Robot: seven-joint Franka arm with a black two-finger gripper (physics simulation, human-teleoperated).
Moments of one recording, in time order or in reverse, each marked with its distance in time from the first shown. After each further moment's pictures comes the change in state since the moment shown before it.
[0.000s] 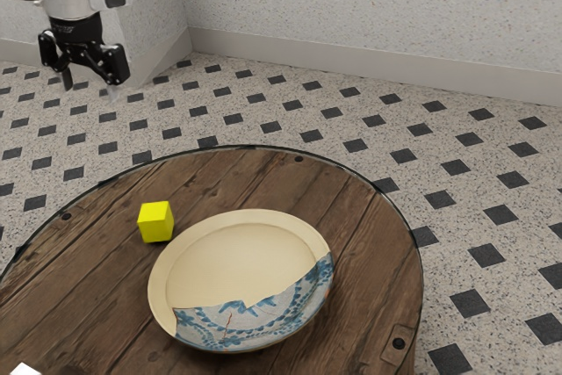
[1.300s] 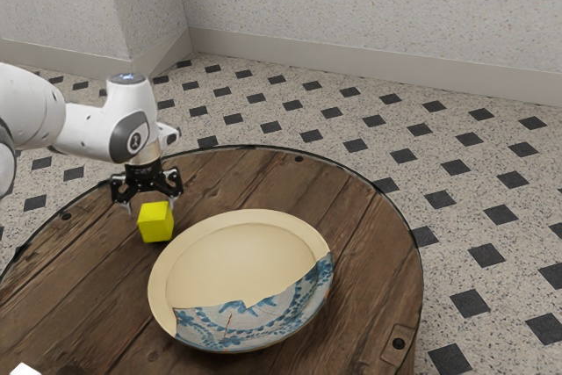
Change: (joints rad) arm 0.055 0.503 0.078 -0.259 -0.182 0.714 -0.424
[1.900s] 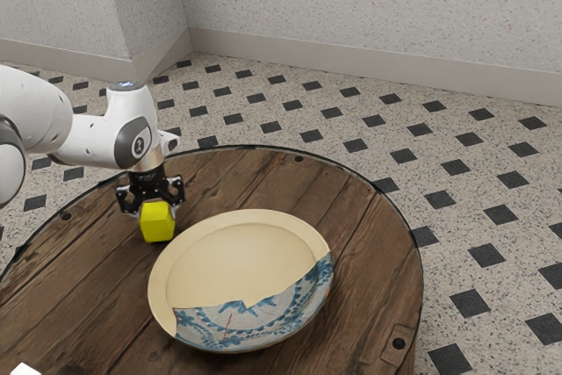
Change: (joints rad) arm 0.002 0.040 0.000 0.008 -0.096 0.012 0.017
